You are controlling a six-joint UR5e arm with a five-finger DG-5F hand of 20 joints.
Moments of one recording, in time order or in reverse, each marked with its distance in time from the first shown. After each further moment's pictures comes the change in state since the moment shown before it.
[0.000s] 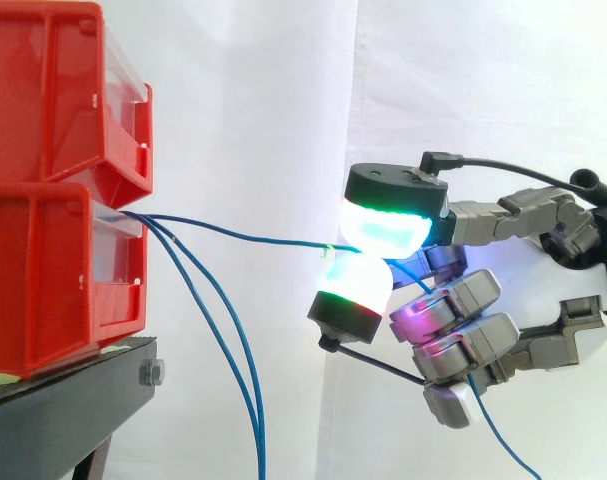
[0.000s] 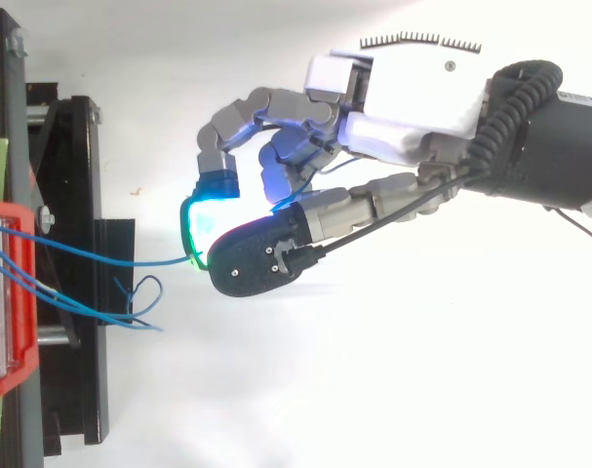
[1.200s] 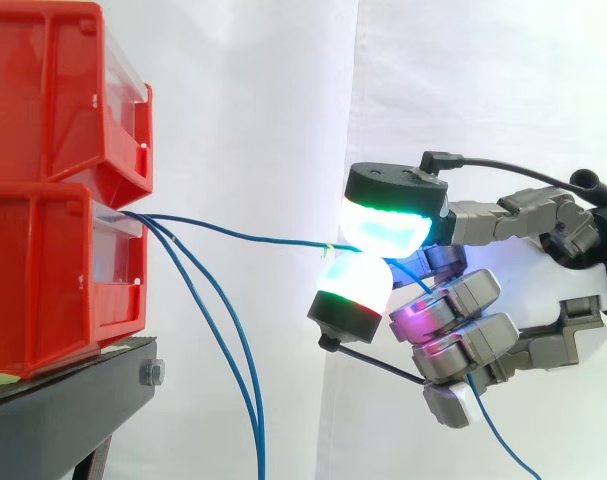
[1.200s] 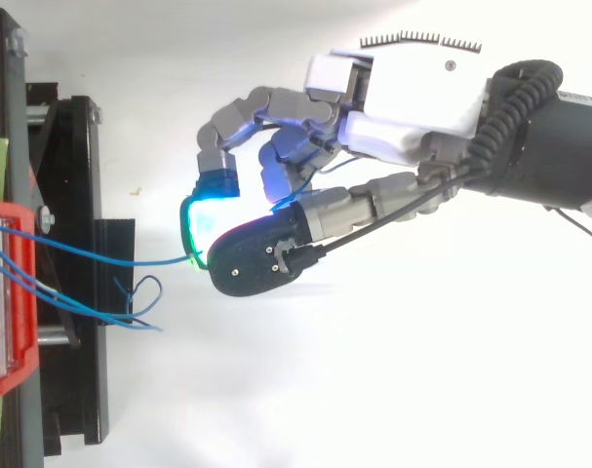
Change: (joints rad) arm 0.000 0.000 0.000 0.001 0.001 0.000
